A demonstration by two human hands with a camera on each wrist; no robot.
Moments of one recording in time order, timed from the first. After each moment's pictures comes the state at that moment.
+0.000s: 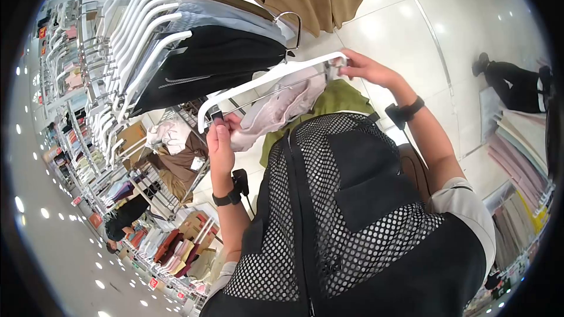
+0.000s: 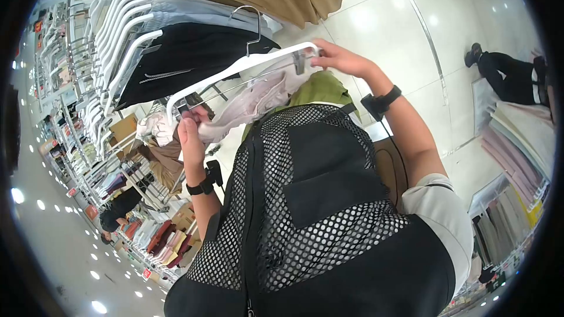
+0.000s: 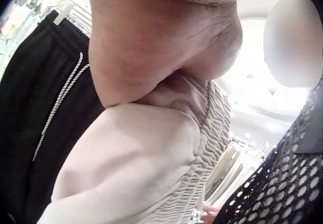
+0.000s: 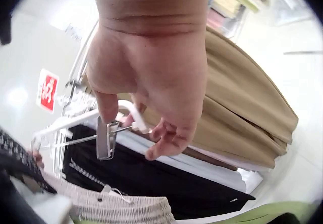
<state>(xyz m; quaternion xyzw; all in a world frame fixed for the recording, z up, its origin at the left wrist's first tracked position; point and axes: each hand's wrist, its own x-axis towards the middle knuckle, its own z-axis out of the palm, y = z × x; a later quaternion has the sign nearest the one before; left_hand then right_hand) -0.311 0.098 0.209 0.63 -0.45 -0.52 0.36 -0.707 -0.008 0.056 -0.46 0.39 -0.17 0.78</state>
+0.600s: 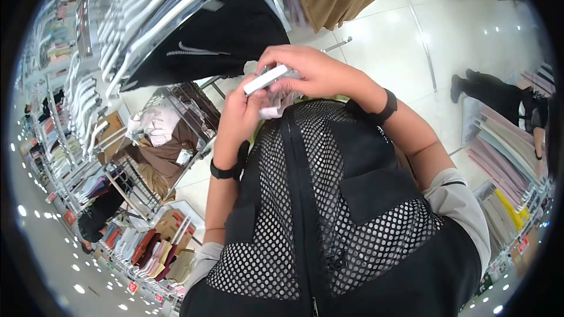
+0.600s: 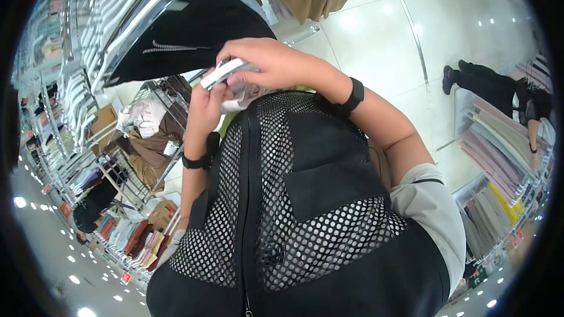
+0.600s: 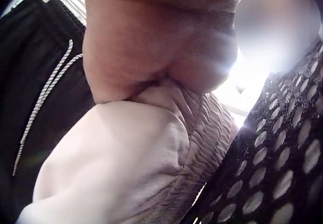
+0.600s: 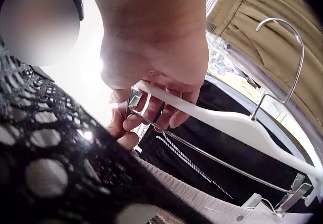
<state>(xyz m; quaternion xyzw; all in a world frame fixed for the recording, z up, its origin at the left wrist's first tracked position) -0.369 0.052 0.203 0.54 -0.58 -0.53 0.30 -0.589 -0.031 0.176 -0.75 0.19 -0.31 0.55</state>
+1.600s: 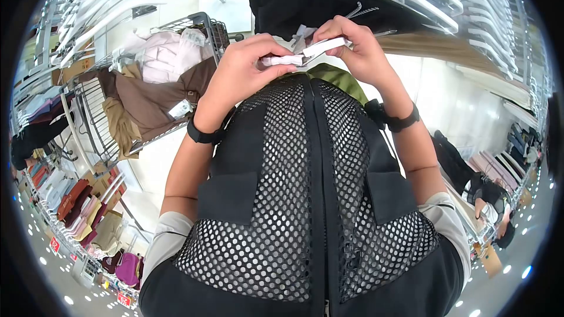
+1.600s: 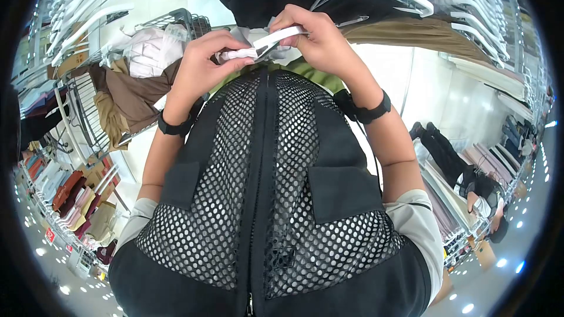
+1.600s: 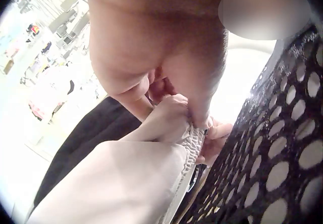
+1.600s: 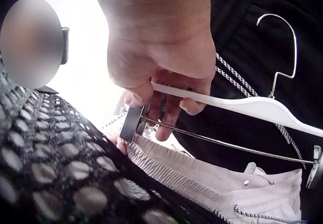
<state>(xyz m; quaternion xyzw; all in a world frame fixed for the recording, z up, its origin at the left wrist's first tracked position) -0.339 0.072 0.211 0.56 -0.65 -0.37 0.36 -0.581 -0.044 0.180 -0.74 0.20 -0.27 0.59</state>
